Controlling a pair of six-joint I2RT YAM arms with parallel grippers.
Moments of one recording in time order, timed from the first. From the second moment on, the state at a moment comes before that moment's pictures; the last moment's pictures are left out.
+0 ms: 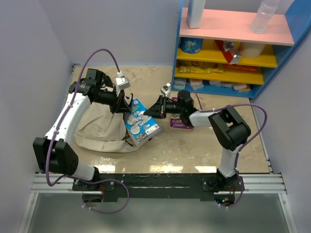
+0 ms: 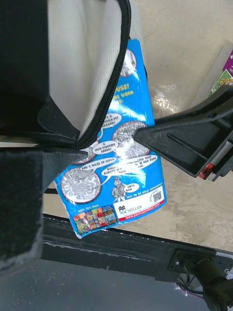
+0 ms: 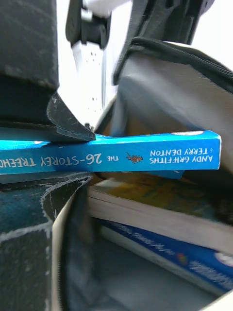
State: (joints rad) left arm -0.16 1.46 1.38 -1.02 0.98 0.66; right arm 0.53 1.90 0.91 0.87 -0.89 1.30
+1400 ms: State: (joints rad) left arm -0.16 1.46 1.39 -1.12 1.00 0.76; right arm 0.79 1.94 1.18 0.24 -0.26 1.07
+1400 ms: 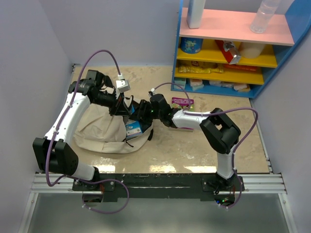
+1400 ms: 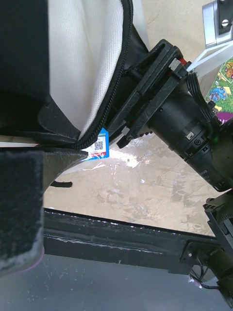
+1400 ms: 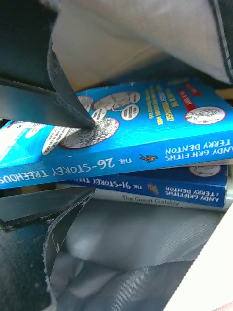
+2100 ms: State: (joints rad) left arm -0.16 1.46 1.40 -1.12 1.00 0.76; right arm 0.79 1.78 1.08 0.09 -0.20 0.87
